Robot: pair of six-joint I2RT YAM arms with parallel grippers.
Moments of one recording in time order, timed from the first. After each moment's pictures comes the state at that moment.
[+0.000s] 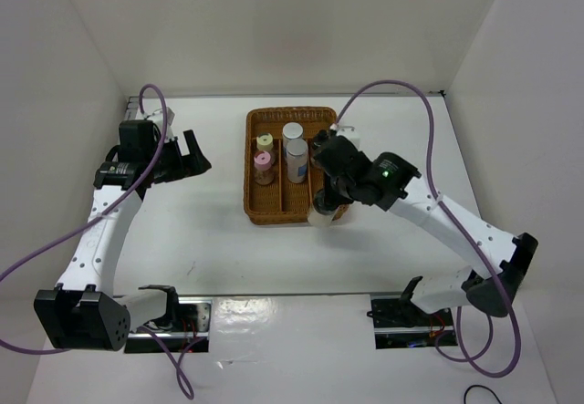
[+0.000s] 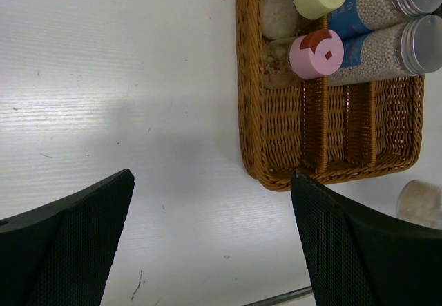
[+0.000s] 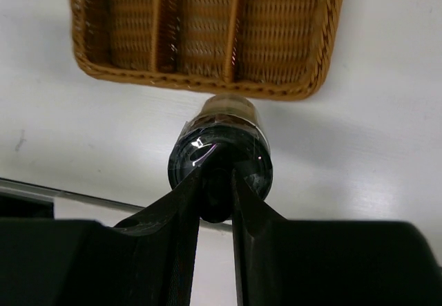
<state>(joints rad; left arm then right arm) 0.00 1.16 1.13 -0.68 0.24 -0.29 0.87 1.33 1.40 -1.06 0.35 0.71</state>
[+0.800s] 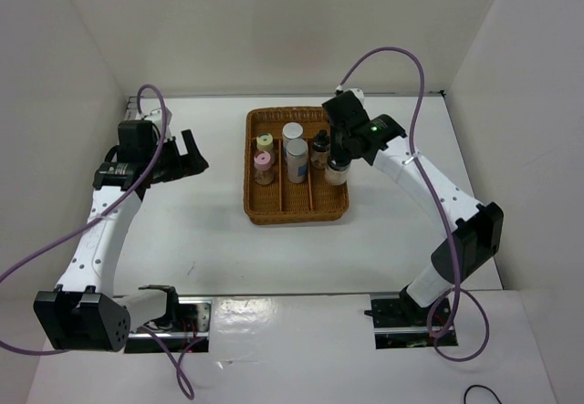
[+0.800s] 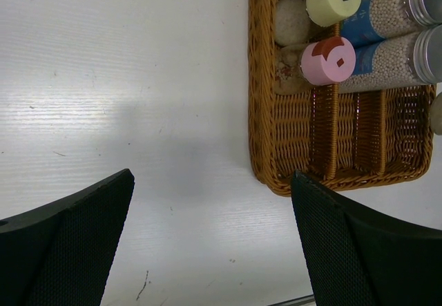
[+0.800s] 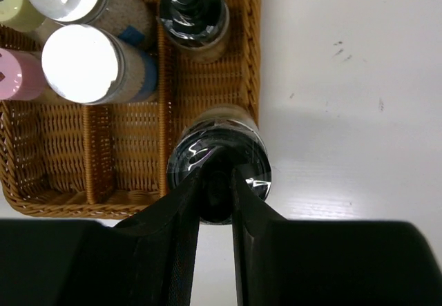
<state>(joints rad) 0.01 1.16 1.13 -0.68 0.20 -0.29 0.58 1.57 1.59 -0.90 0.39 0.43</state>
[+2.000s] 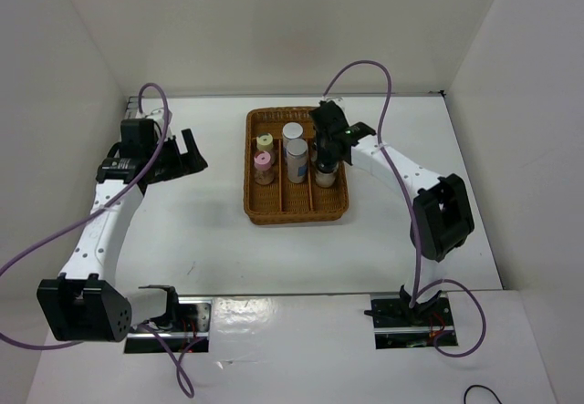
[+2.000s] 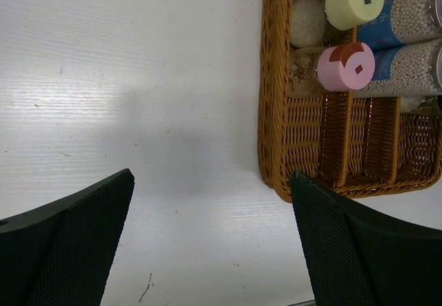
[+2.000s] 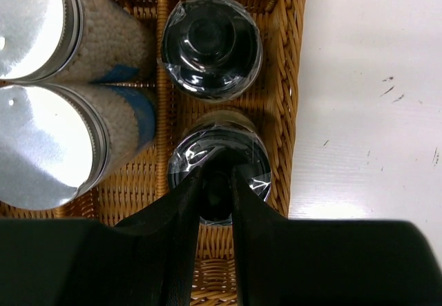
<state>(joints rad) 0.02 1.20 1.13 -0.67 0.19 -0.29 0.55 1.77 1.49 -0.61 0.34 0.38</state>
